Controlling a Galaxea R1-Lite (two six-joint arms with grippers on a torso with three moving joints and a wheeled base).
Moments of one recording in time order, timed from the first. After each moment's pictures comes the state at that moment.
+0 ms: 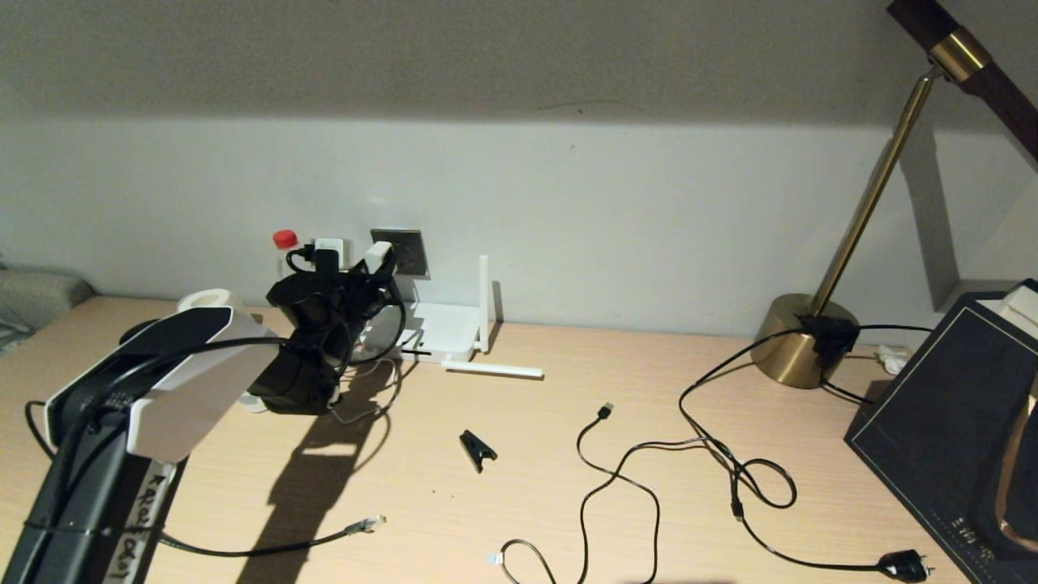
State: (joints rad) left arm -0.10 2.56 -1.57 -1.34 -0.08 0.02; right arm 0.00 0.00 -0.04 0.11 0.00 -0.01
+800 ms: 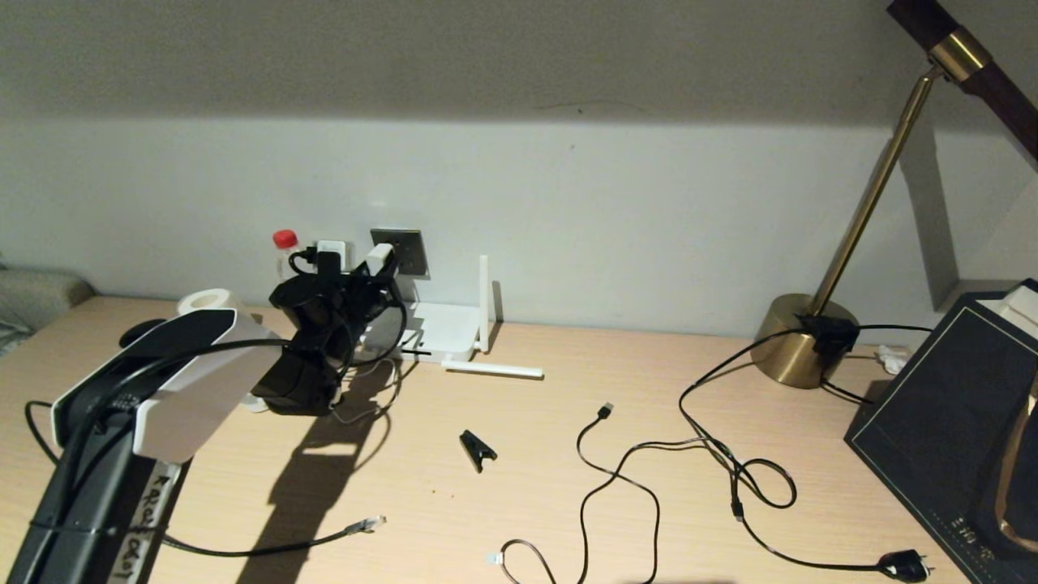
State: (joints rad) left arm -0.10 2.57 -1.58 -1.34 -0.08 0.02; right arm 0.00 0.00 -0.04 0.11 0.00 -0.01
